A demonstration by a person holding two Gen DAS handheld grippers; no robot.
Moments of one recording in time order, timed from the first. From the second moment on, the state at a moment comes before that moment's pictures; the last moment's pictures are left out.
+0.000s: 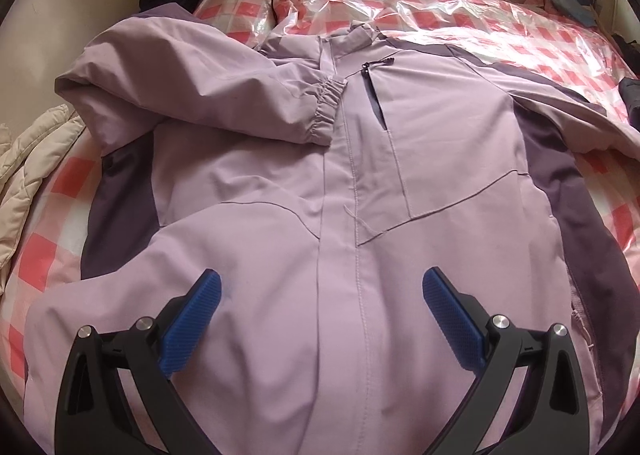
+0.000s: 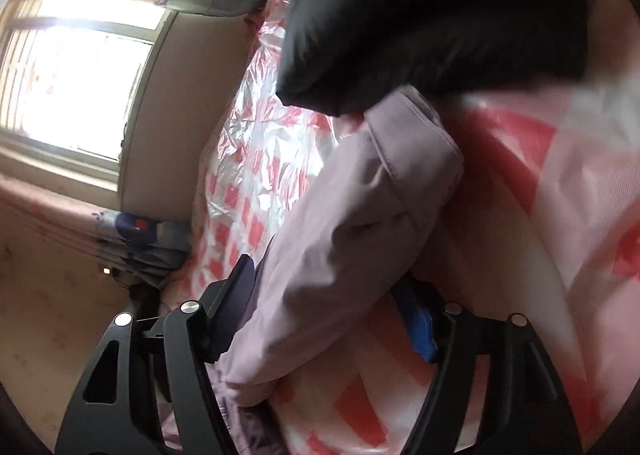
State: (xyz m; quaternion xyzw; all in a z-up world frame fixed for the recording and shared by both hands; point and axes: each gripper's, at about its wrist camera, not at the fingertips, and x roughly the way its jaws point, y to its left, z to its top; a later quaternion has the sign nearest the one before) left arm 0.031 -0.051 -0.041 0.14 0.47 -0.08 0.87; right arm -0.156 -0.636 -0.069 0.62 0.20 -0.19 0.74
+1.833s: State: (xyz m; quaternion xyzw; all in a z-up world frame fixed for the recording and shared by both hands) left arm 0.249 0.212 0.224 -0.06 0.25 0.04 0.97; right arm -0.050 -0.272 -0.119 0.51 0.36 0.08 0.77
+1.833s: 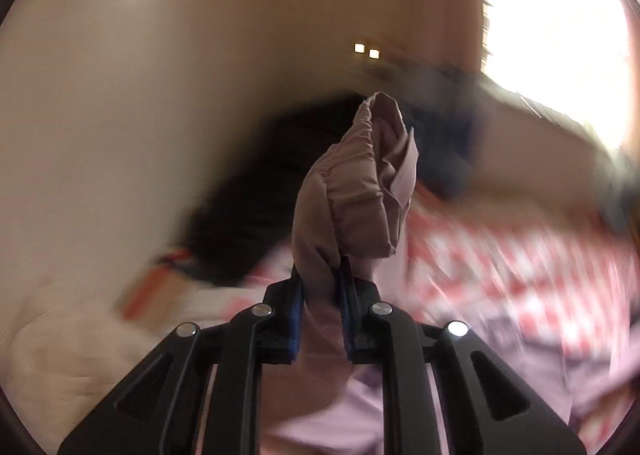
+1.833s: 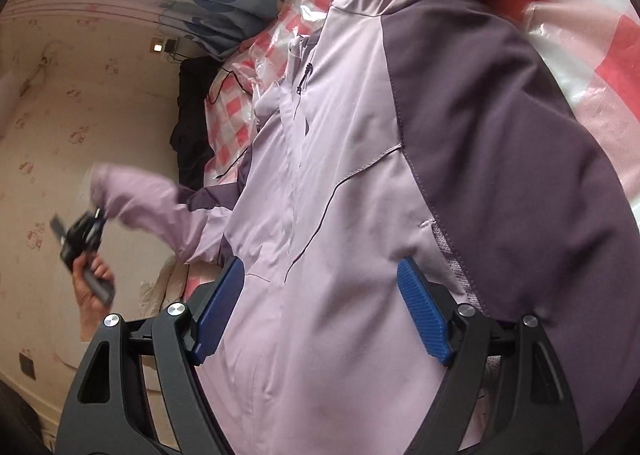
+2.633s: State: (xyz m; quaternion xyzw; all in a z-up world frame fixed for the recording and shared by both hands) left arm -0.084 0.275 -0.017 -0.16 0.56 -0.16 0.79; right arm -0.213 -0.304 -0.059 0.35 0.52 0.10 0.77
